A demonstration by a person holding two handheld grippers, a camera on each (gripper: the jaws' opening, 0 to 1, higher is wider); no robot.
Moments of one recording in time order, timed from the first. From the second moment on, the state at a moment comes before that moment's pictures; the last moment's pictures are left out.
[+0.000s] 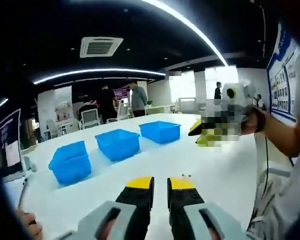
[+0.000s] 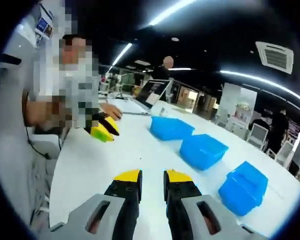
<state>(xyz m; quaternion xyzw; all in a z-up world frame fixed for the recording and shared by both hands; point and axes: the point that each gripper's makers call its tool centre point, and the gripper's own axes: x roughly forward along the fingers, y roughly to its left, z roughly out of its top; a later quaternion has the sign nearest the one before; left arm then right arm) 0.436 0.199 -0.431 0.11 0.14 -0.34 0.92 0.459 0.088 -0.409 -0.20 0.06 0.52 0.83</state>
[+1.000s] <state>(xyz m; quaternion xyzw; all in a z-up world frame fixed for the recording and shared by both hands) 0.504 0.200 -0.485 0.19 0.42 -0.42 0.78 0.433 0.044 -0.416 -0.24 0.06 0.49 0.84</state>
